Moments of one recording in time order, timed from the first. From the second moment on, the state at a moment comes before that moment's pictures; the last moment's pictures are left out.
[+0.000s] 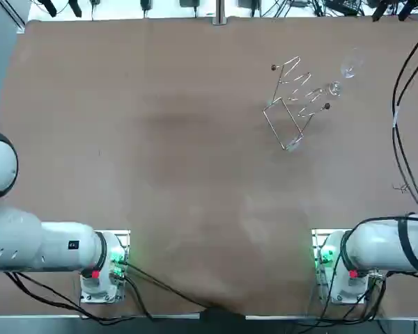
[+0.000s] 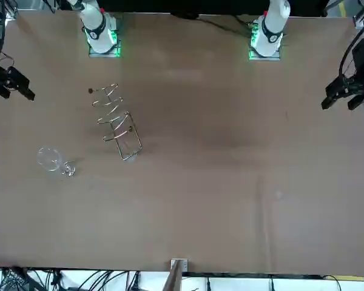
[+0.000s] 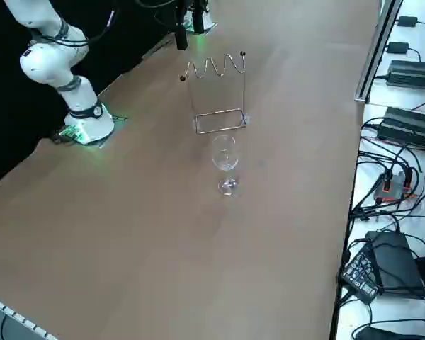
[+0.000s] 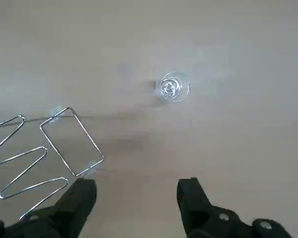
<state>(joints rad) 0.02 -0.05 -0.07 -1.63 -0.02 1.60 0.00</state>
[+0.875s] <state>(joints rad) -0.02 0.00 -0.11 -1.63 -0.01 1.64 -0.14</state>
